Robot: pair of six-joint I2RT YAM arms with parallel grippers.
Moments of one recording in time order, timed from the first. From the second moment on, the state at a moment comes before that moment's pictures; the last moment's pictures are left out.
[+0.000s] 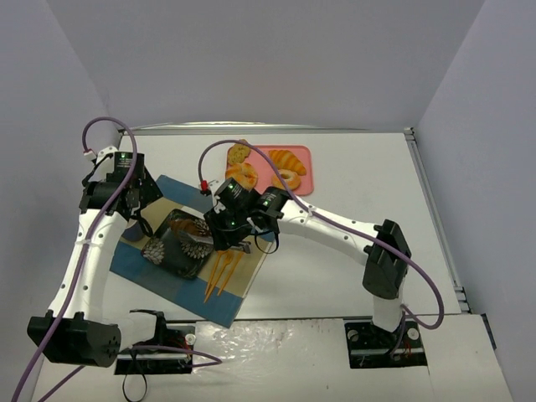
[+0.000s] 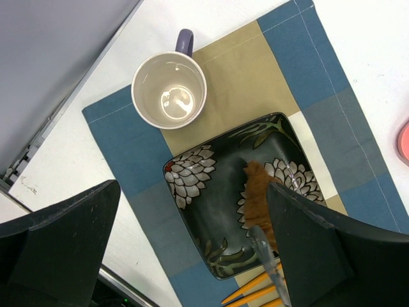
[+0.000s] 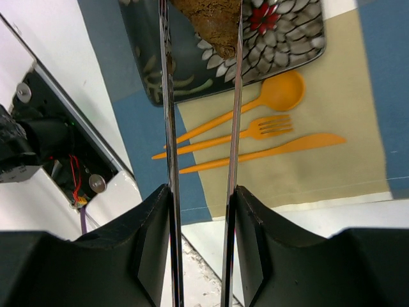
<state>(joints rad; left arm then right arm) -0.09 1.19 1.34 -1.07 -0.50 -0.58 1.04 1.86 1.66 -0.70 -0.15 0.36</state>
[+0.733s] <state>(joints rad) -0.09 1.18 1.34 -1.08 -0.47 -0.58 1.07 1.97 1.62 -0.63 -0.13 0.36</state>
